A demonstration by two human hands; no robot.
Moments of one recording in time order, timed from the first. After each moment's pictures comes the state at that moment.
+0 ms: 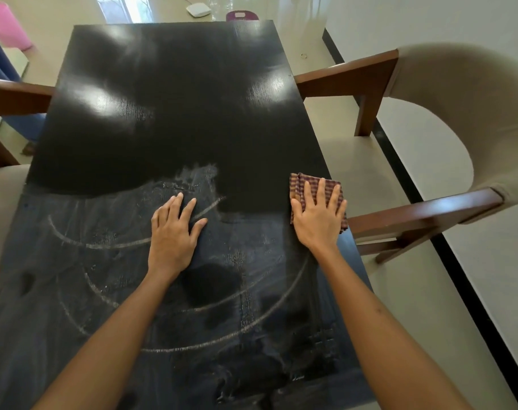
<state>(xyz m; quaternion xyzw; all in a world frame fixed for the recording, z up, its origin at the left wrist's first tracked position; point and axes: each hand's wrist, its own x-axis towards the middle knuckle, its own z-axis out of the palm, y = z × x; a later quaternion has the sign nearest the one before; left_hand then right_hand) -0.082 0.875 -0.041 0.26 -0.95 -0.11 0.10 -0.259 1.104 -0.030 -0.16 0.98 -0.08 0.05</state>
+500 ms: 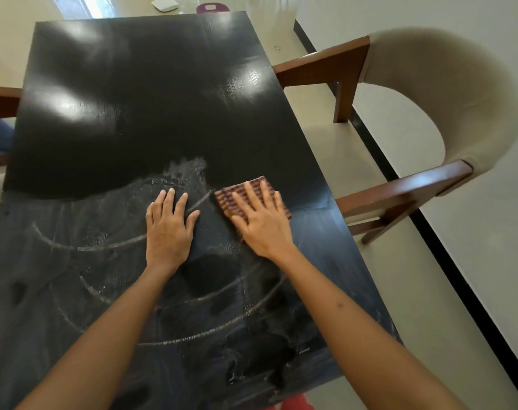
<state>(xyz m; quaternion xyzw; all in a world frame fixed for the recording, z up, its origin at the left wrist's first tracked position) -0.081 0.876 -0.042 0.24 -0.96 -0.10 0.11 -0.188 1.058 -0.028 -0.35 0.93 -0.08 0.08</state>
